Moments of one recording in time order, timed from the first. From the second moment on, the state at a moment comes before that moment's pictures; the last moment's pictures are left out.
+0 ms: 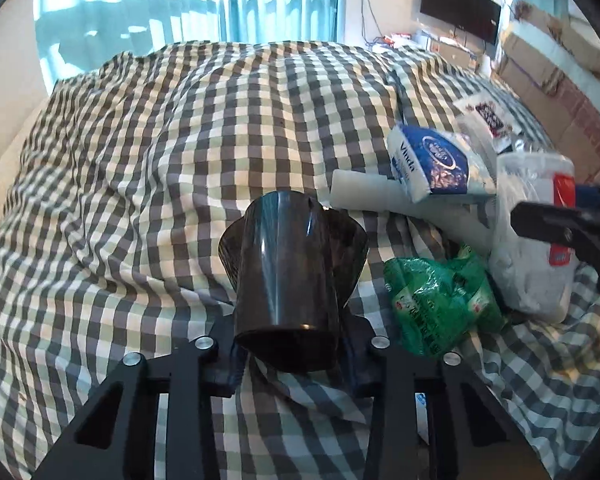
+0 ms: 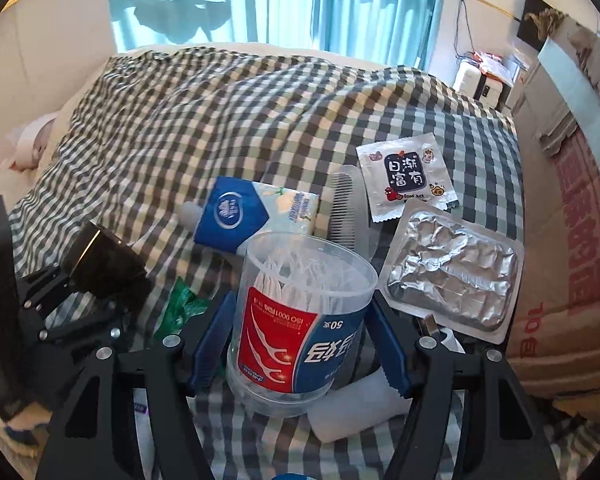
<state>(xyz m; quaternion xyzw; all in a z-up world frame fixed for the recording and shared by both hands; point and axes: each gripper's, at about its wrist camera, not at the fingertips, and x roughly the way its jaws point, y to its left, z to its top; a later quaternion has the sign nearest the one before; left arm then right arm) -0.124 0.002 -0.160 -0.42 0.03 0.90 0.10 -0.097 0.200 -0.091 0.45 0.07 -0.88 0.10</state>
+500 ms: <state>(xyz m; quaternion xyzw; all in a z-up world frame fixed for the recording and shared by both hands) -0.119 -0.023 -0.145 -0.40 -0.03 0.91 0.11 -0.089 0.192 -0.090 0.45 0.08 -0.88 0.12</state>
